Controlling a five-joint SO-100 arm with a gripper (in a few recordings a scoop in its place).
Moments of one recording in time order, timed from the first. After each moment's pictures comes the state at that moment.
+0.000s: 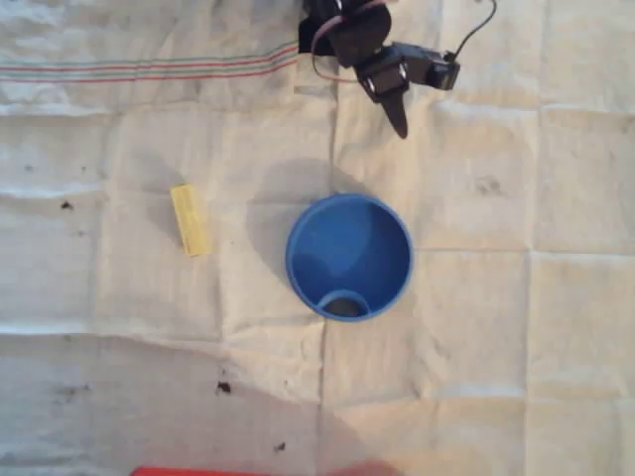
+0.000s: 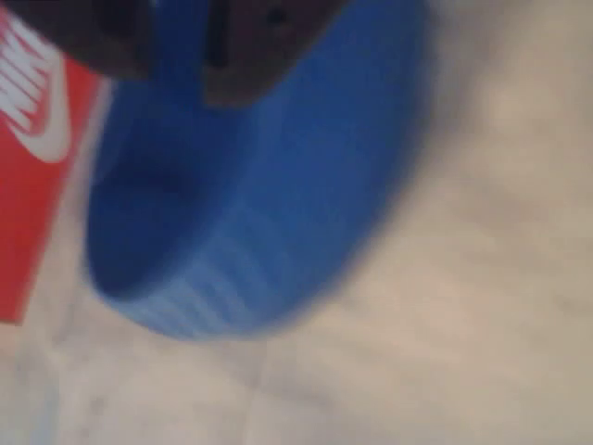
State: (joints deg) arm -34.9 176.6 155.7 54.4 5.6
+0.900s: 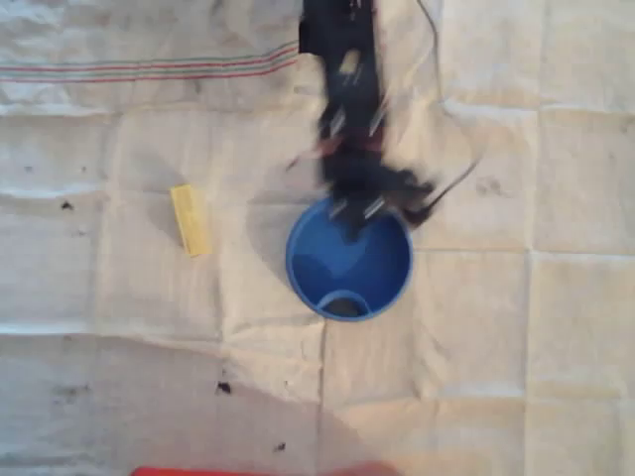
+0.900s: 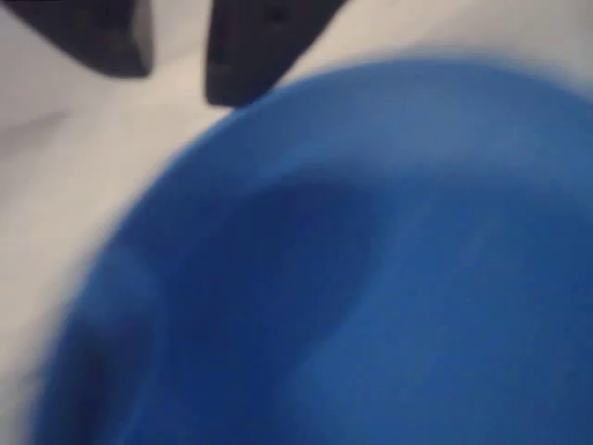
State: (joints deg) arm -9.9 83.8 78.3 65.0 5.6
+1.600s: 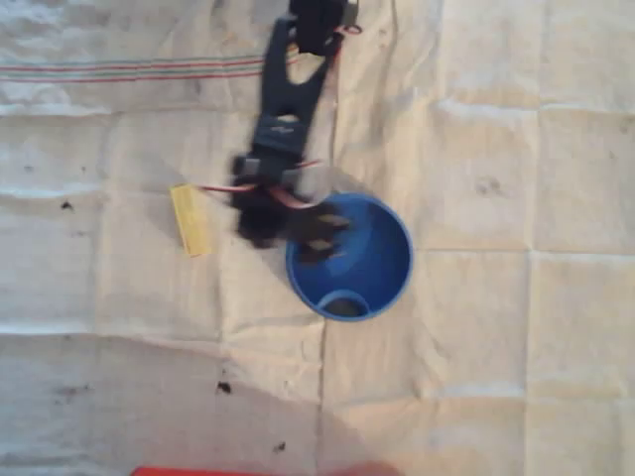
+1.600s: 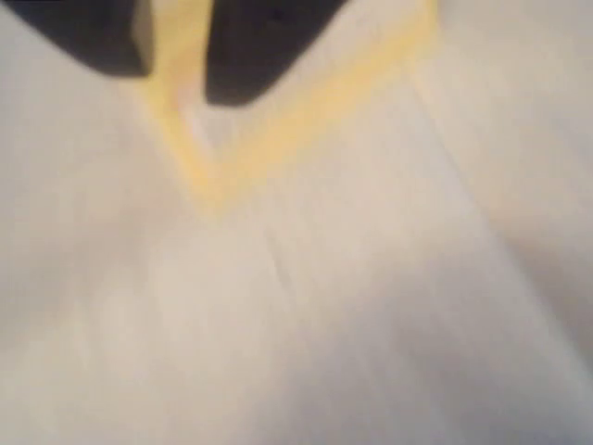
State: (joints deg) arm 10.1 61.2 45.0 85.2 5.6
